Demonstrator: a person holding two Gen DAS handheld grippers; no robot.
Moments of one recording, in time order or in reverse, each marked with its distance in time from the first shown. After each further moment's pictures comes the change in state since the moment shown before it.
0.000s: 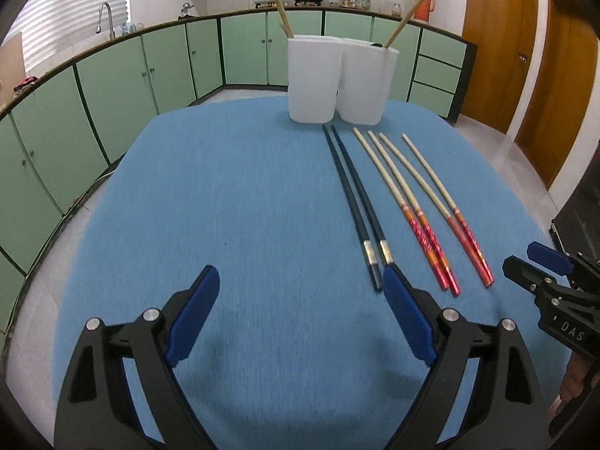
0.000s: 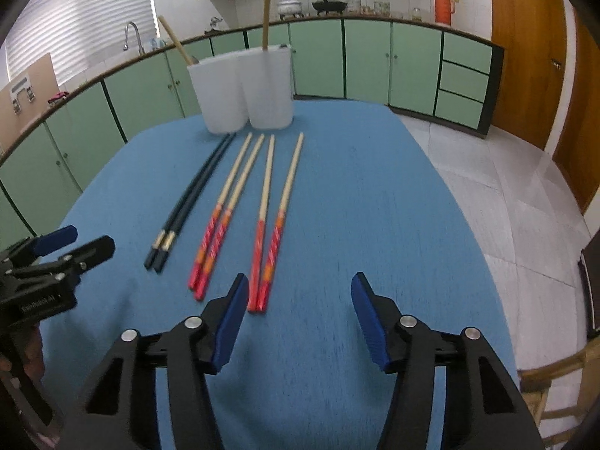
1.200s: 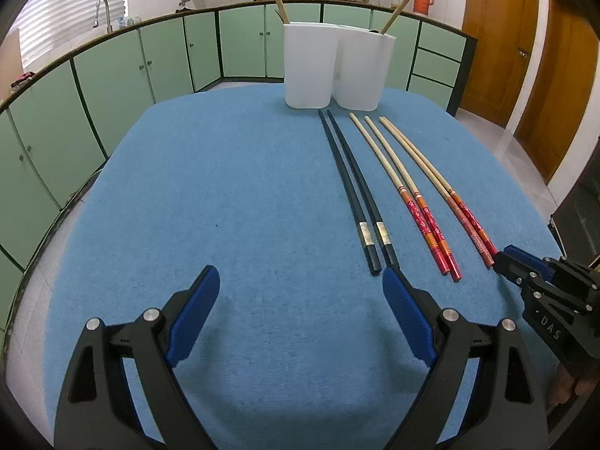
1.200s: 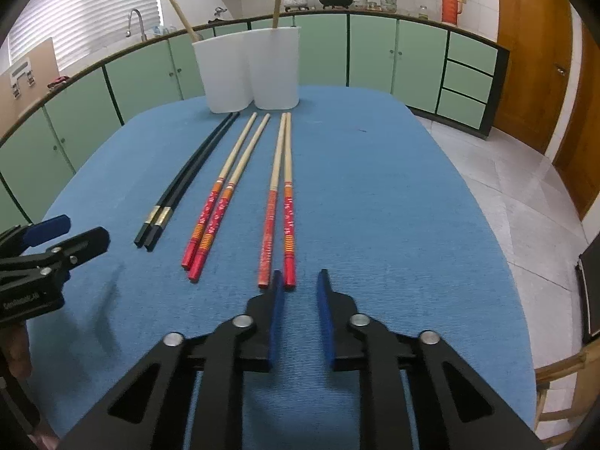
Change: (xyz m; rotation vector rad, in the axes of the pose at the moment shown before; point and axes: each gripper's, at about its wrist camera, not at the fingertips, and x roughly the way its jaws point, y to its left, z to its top) left arm 0.009 -0.009 -0.002 0.002 0.027 -0.010; right arm 0.014 0.011 -0.011 -0.041 0.017 -0.010
